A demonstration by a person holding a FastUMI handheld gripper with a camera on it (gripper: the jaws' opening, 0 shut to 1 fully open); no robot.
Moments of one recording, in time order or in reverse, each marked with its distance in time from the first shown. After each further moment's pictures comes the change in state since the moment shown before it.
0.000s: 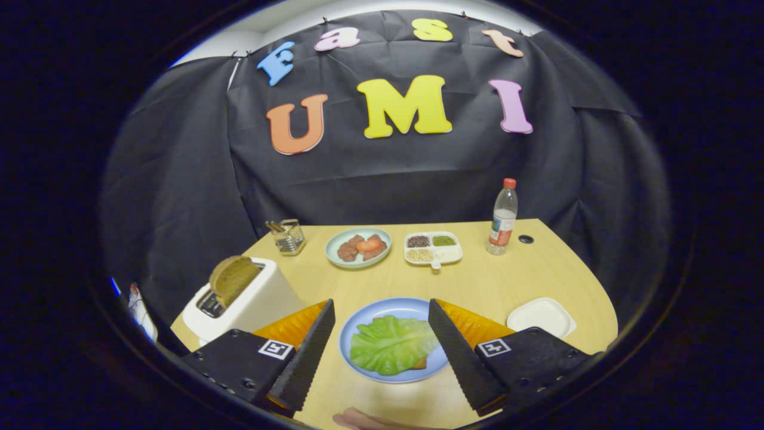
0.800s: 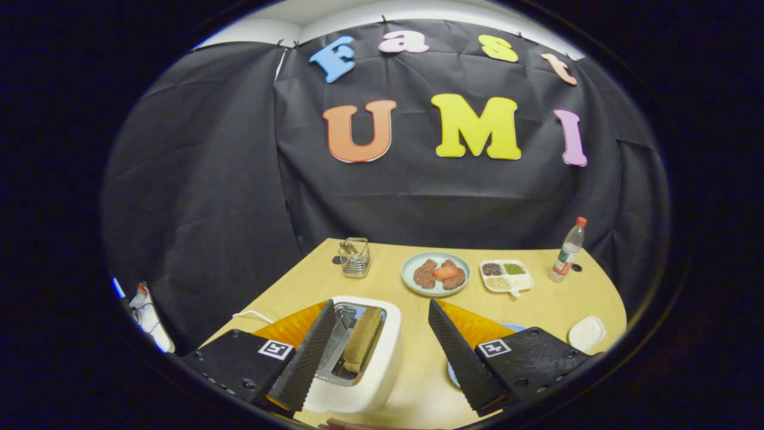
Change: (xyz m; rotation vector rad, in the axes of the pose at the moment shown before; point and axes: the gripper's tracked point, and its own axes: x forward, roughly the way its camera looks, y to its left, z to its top) arm 0.044 0.193 0.020 -0.090 -0.001 0.078
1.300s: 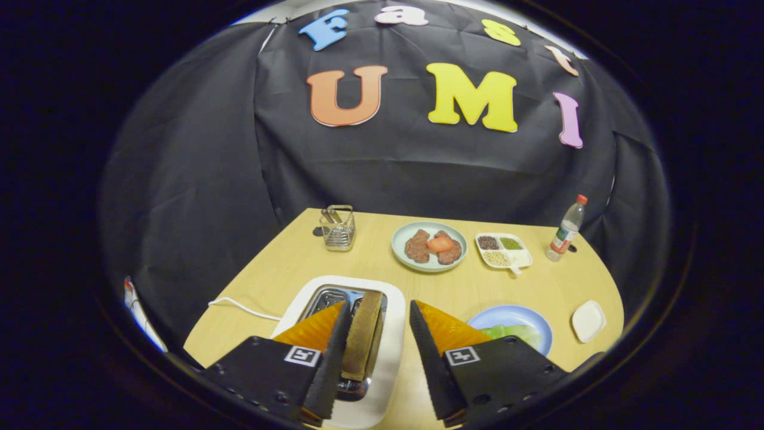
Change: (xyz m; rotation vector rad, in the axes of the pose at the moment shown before) arm 0.047 0.000 -0.032 0.024 0.155 -0.098
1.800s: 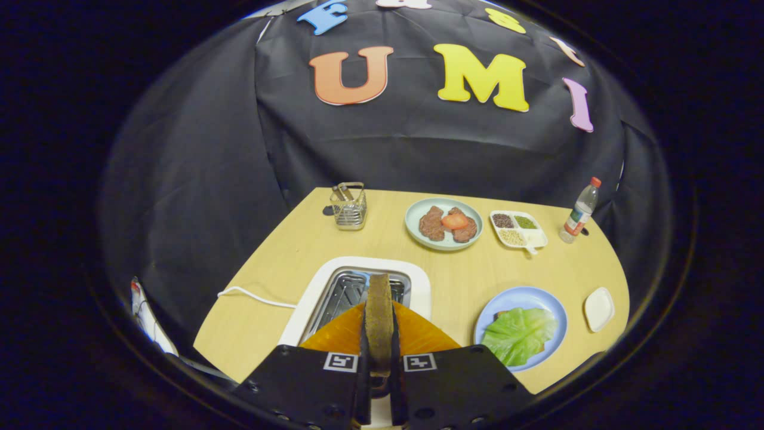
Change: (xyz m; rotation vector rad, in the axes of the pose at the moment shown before) arm 0.002 0.022 -0.018 0.005 0.110 0.032
